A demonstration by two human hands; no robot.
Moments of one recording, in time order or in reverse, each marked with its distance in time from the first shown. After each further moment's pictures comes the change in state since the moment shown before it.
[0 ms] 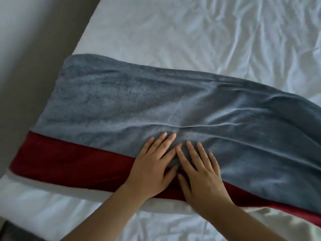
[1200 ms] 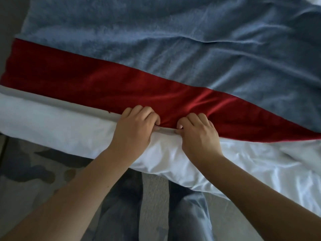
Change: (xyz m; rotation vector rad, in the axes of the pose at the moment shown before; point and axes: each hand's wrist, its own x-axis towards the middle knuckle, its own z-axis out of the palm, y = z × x) left_hand -0.154 -0.020 0.007 -0.090 0.200 -0.007; right_hand -0.077 -0.090 0.056 -0.106 0.199 0.019
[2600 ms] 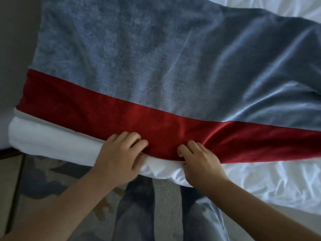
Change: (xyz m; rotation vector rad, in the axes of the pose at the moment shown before) left_hand -0.053 -0.020 -0.043 0.077 -0.291 0.088; right_hand -0.065 -0.017 -0.001 0.104 -0.201 0.003
